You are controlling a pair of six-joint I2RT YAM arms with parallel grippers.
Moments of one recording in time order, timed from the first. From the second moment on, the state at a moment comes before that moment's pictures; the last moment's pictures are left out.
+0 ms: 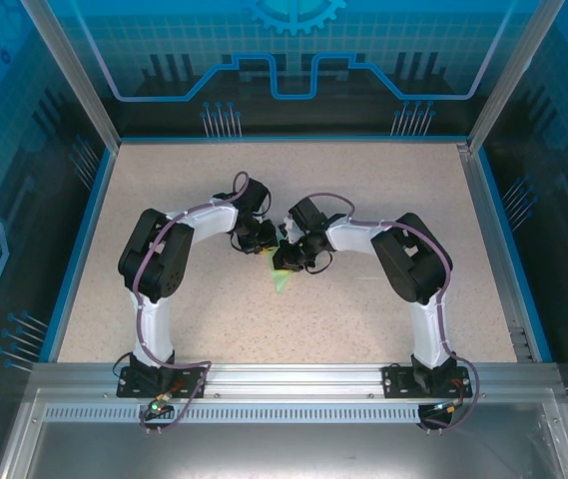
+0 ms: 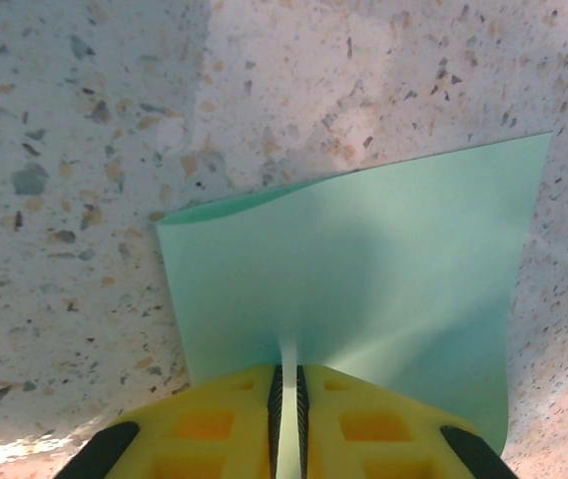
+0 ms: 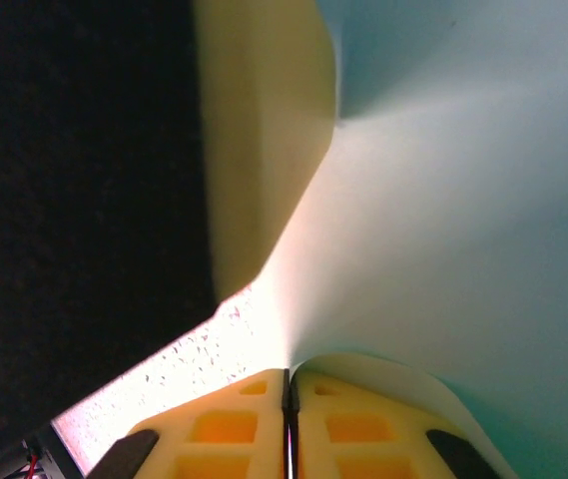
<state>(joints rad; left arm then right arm) -0.40 2.02 1.33 -0.59 0.30 -0.76 0.64 2.07 1.27 -0.34 -0.58 0.58</state>
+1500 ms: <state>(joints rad) -0.30 1.79 1.09 -0.50 0.44 -0.78 0.62 2.07 1.23 -0.25 -0.63 0.56</state>
